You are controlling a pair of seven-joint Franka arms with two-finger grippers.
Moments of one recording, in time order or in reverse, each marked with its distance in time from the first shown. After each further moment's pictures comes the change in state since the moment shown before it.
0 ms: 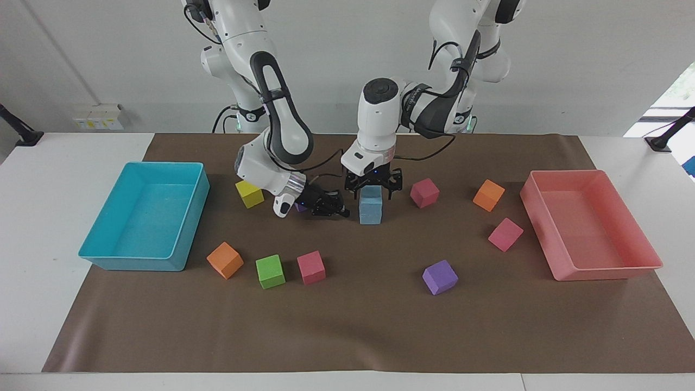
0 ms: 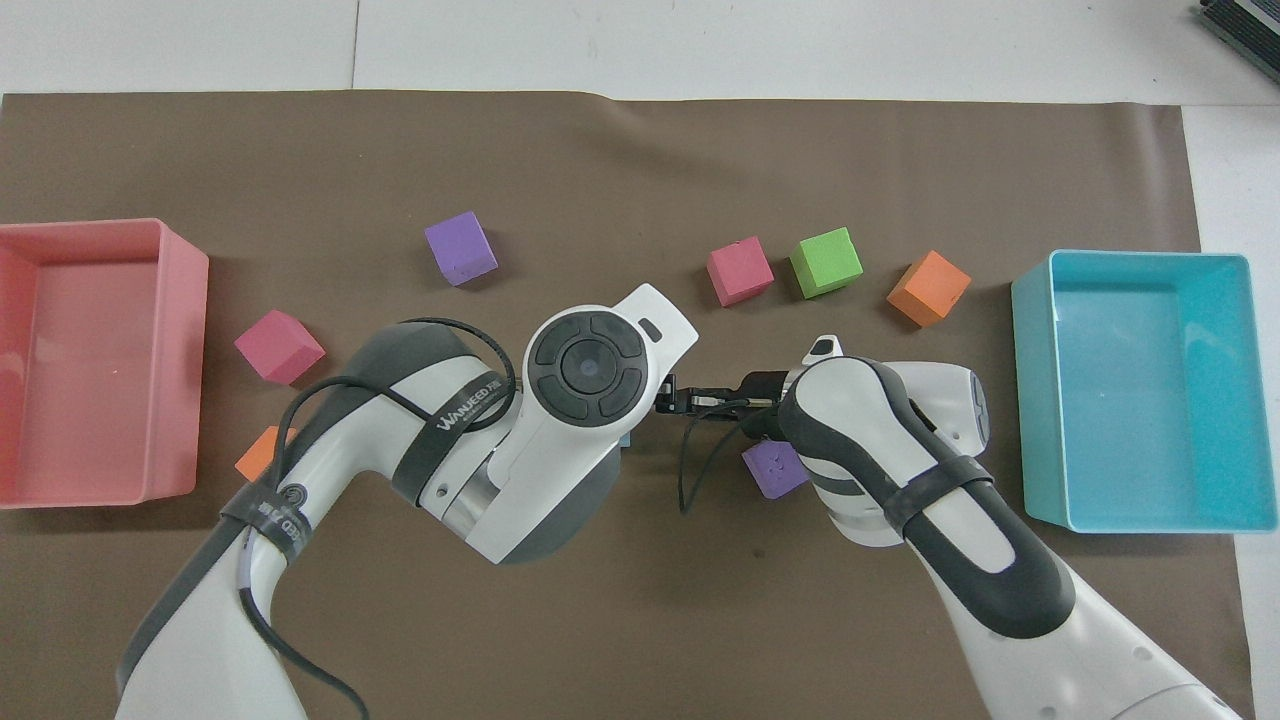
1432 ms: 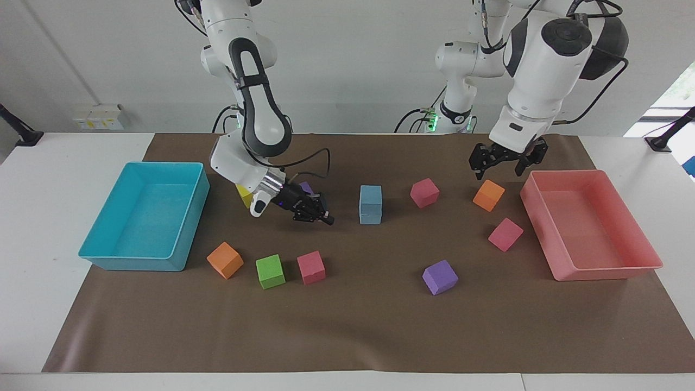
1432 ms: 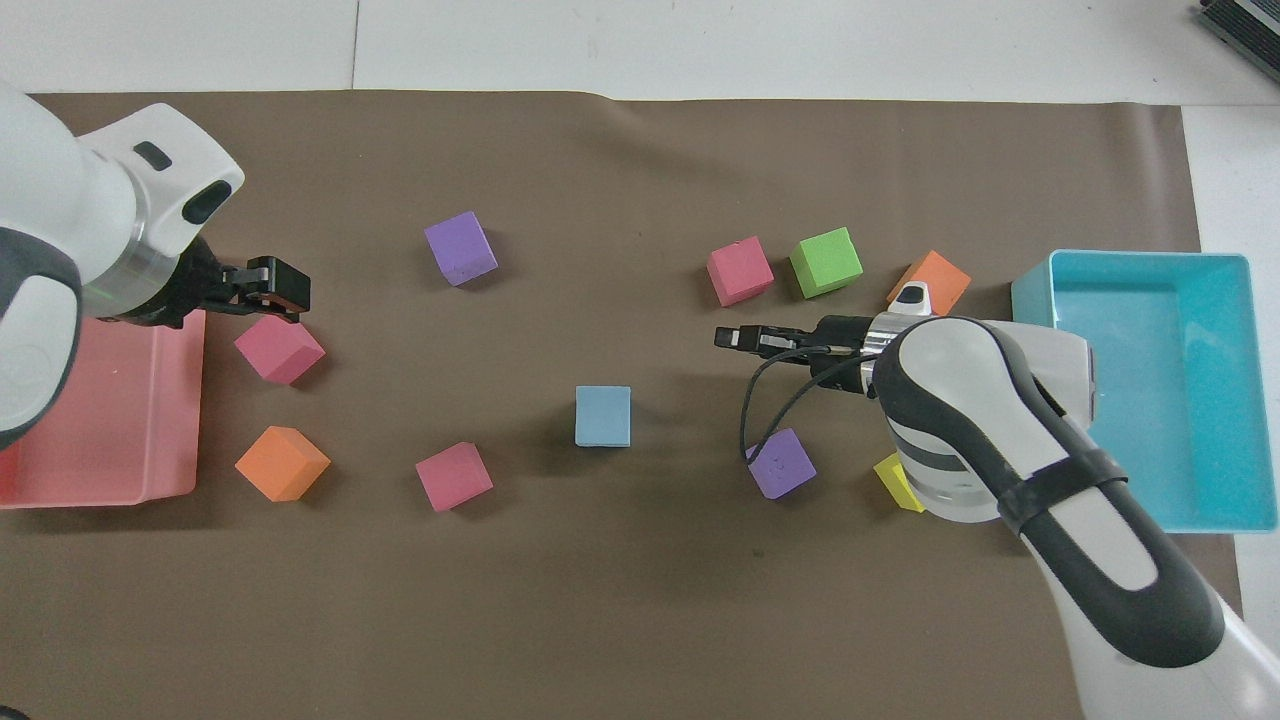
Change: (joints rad) left arm 0.440 -0.189 0.040 0.152 -0.013 -0.412 0.425; right arm -0.119 -0.103 -0.017 0.042 -0.098 0.007 0.045
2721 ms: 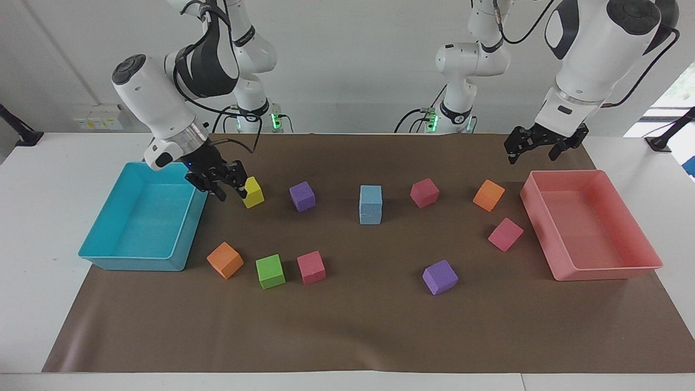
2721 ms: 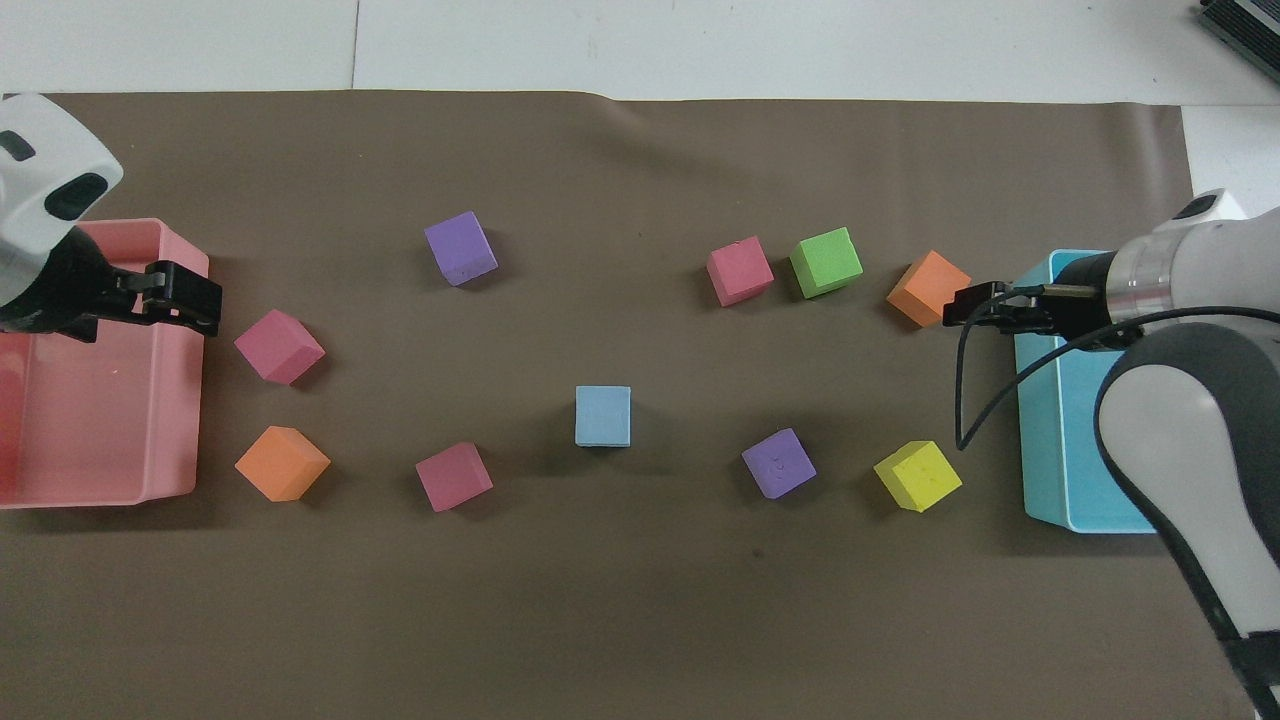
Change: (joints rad) left arm 0.086 -0.011 -0.003 0.060 -0.026 -0.116 0.095; right arm -0.240 -0.200 -0.001 0.229 -1.084 -0.413 0.665
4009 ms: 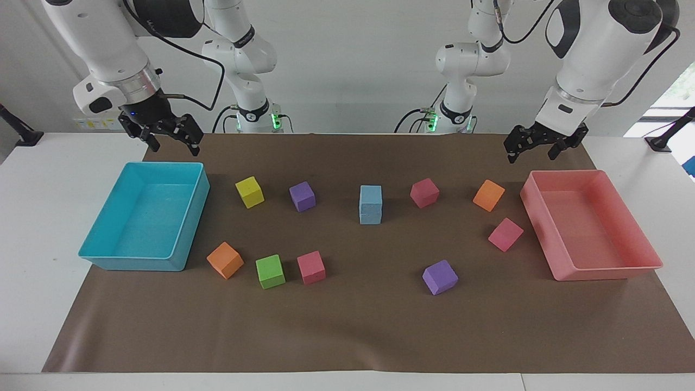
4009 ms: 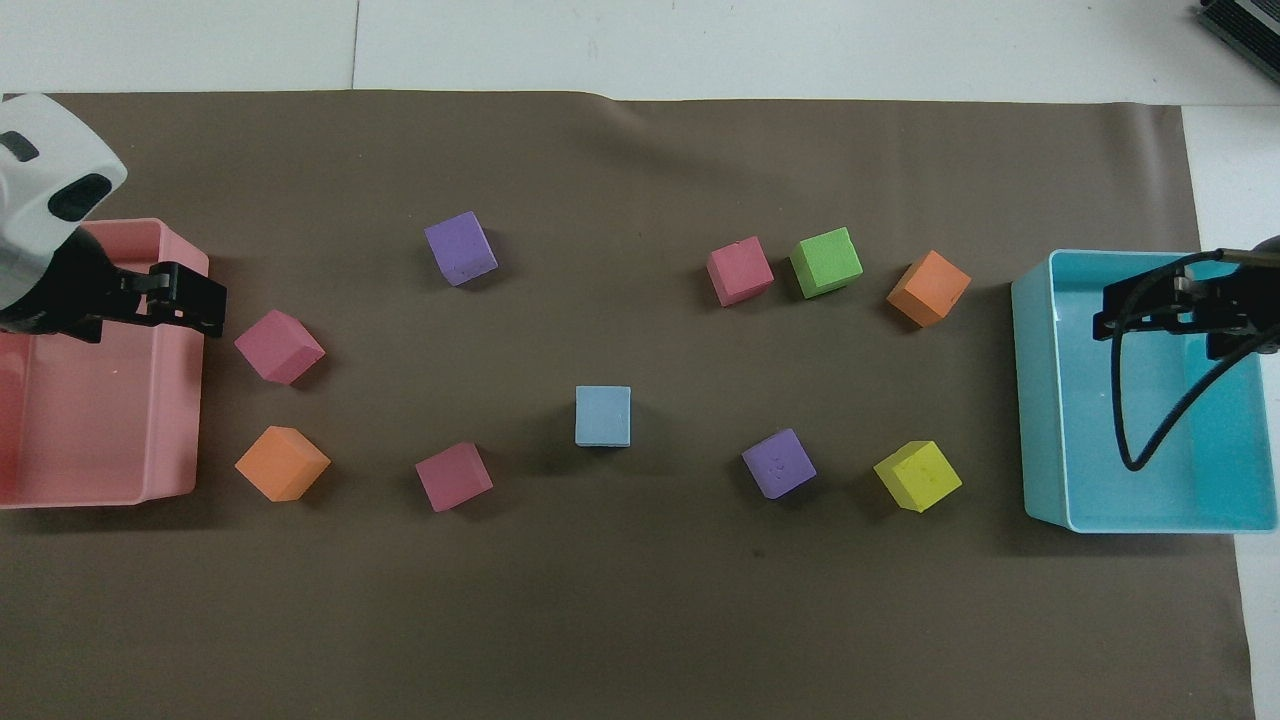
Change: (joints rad) left arm 0.000 -0.002 -0.008 0.002 -0.004 -0.002 -0.001; right arm -0.047 0.018 -0.007 0.321 -0.187 -0.478 0.110
